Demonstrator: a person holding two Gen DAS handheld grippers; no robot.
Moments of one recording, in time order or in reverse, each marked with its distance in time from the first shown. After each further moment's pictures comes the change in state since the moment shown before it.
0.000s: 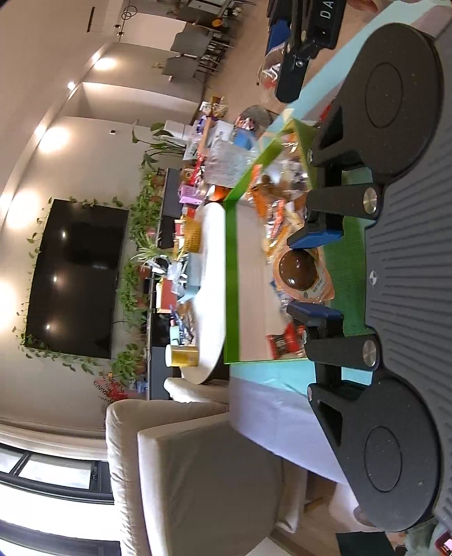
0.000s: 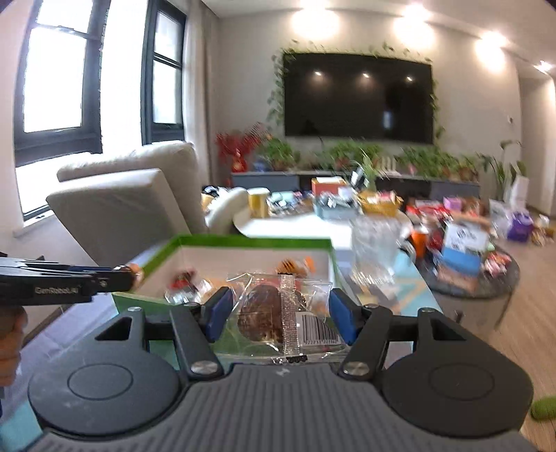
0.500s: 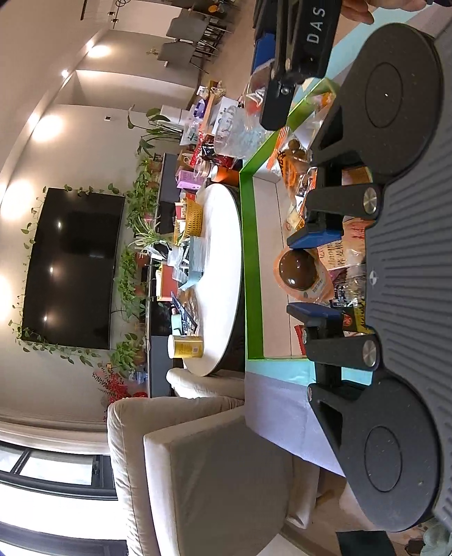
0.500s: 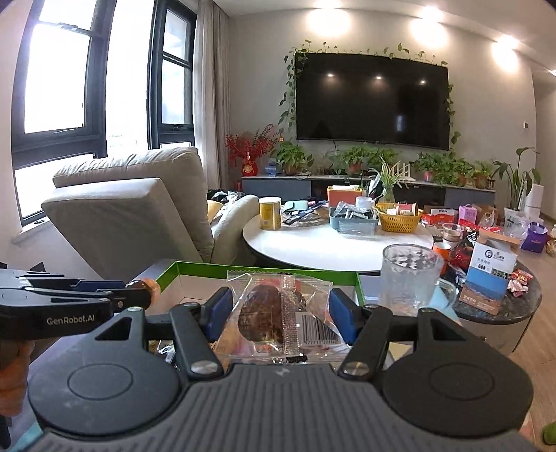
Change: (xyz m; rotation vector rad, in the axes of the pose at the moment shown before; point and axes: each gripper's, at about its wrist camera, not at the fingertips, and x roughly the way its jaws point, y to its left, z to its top) left arm 0.059 0.006 0.023 0.017 0.019 0.048; right arm 0.068 0.001 0.027 -0.006 0.004 0.029
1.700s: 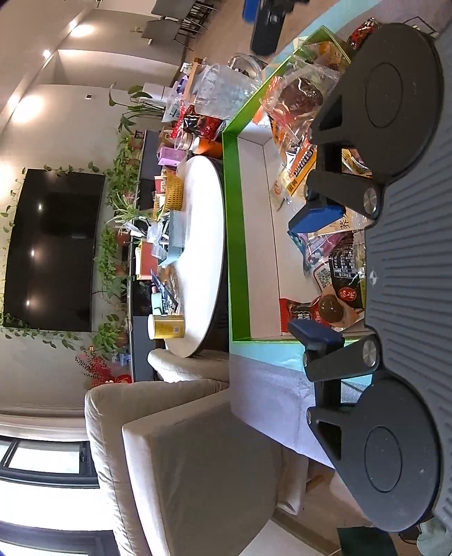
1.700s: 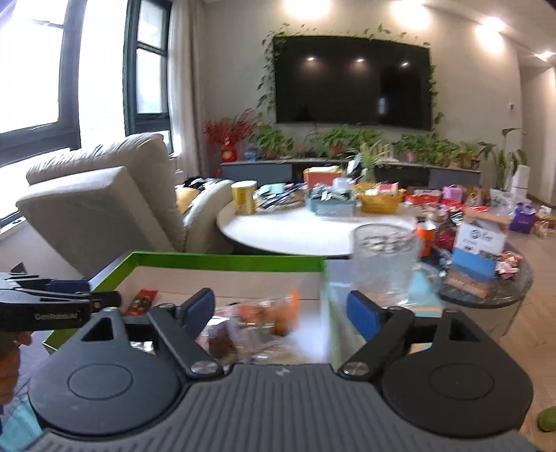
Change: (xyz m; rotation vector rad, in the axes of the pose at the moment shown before) left arm 0.038 0.010 -0.001 0.001 0.060 0.082; right arm 0.007 -0.027 0.001 0.036 0.047 -0.077
